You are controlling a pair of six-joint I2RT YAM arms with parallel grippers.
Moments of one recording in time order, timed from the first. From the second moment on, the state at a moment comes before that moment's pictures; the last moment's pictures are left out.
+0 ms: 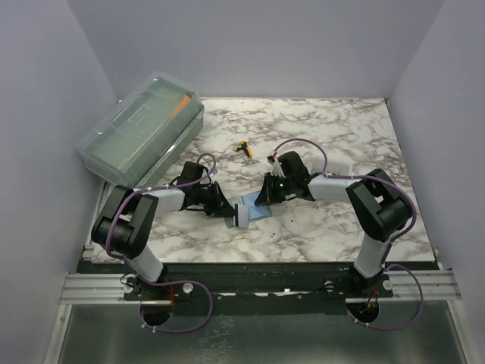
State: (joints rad) left arm -0.35 1.62 0.66 -0.01 0.73 -0.81; right arm 0.58 1.82 0.91 0.06 -0.46 0.55
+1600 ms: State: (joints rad) left arm -0.35 1.74 0.69 0.21 0.71 -0.95; right arm 0.58 1.71 0.81 0.03 -0.43 0.56
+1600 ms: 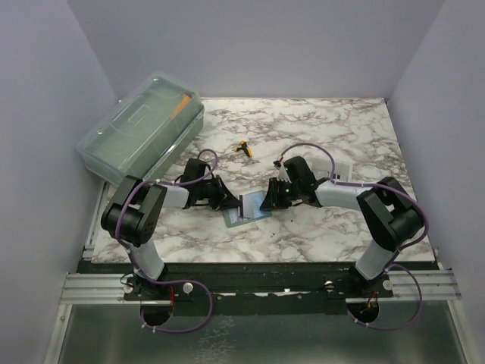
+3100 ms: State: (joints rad) left arm -0.49 1.76 0.70 0.32 0.50 -1.03; right arm 0.56 1.70 0.88 -0.10 -0.35 0.61
